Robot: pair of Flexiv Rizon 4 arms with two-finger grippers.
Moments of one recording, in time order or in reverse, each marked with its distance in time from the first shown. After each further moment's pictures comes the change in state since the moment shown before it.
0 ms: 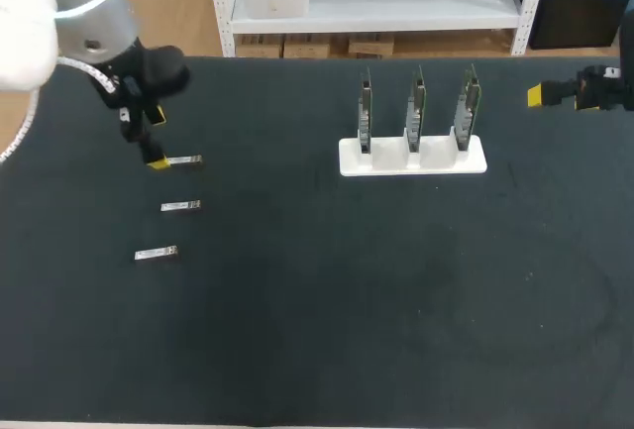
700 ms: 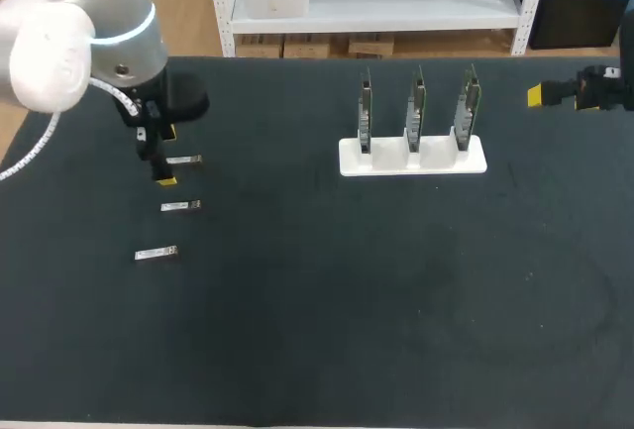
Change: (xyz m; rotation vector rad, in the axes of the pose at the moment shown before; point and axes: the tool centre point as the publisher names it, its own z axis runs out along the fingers) left arm 0.002 0.001 0.038 -0.013 0.092 0.065; right arm 0.000 0.000 0.000 0.000 0.000 0.000
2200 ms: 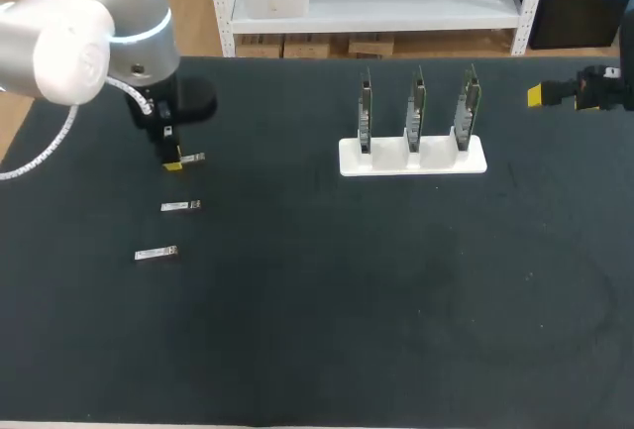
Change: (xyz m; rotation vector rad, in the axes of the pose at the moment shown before) left arm -0.008 0.008 0.015 0.045 0.019 -0.029; right arm 0.000 0.000 0.000 0.000 0.000 0.000
